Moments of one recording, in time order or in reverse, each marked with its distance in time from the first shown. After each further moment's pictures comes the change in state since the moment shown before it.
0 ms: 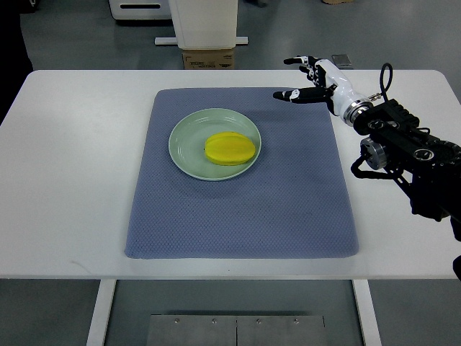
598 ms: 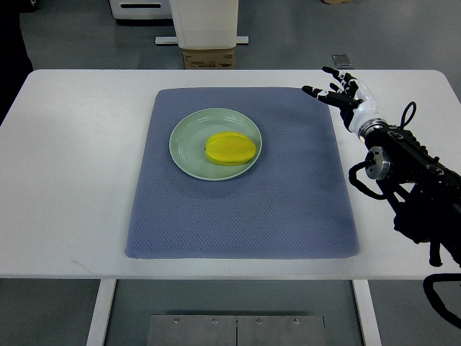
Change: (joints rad) left arm 0.000 0.000 0.000 0.000 0.000 0.000 0.000; right arm -0.149 0.089 0.393 -0.030 0.023 -0.057 -0.047
